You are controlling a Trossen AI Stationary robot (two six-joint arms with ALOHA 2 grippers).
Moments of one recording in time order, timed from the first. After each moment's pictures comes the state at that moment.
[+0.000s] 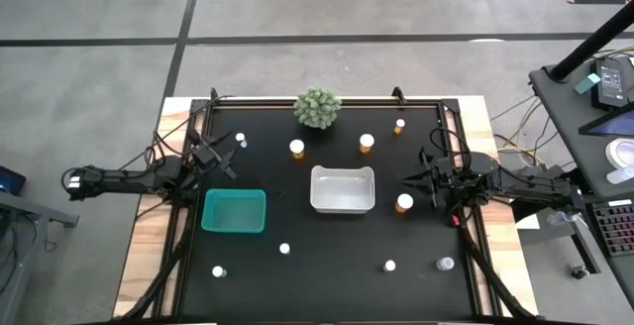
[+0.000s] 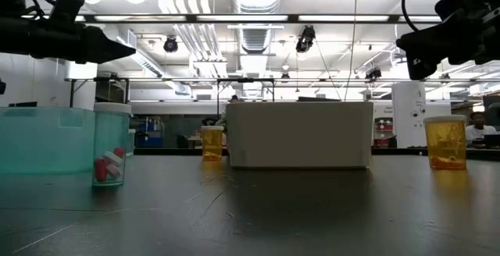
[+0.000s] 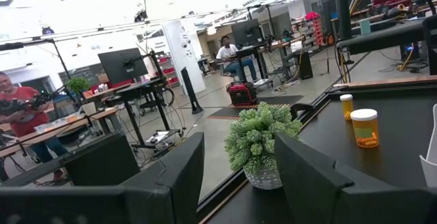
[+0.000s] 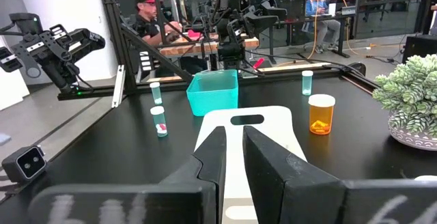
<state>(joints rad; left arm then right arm) 0.00 0.18 0.00 0.30 -0.76 0.40 -0.16 0.07 0.03 0.03 -0.26 0.10</state>
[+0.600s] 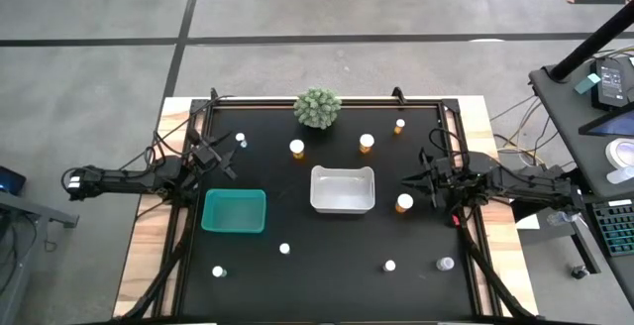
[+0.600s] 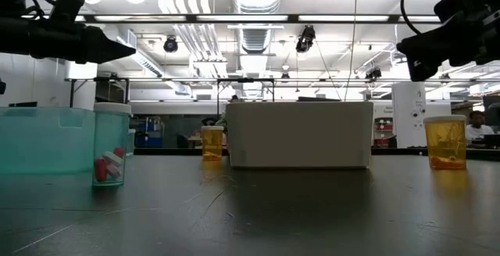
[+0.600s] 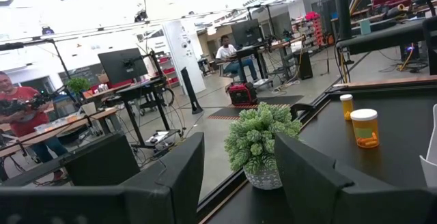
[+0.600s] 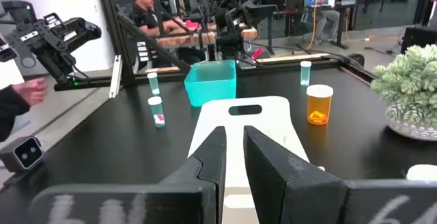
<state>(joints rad) 0.00 0.18 0.00 0.30 -0.76 0.40 -0.16 0.08 0.04 -0.03 -0.26 0.09</state>
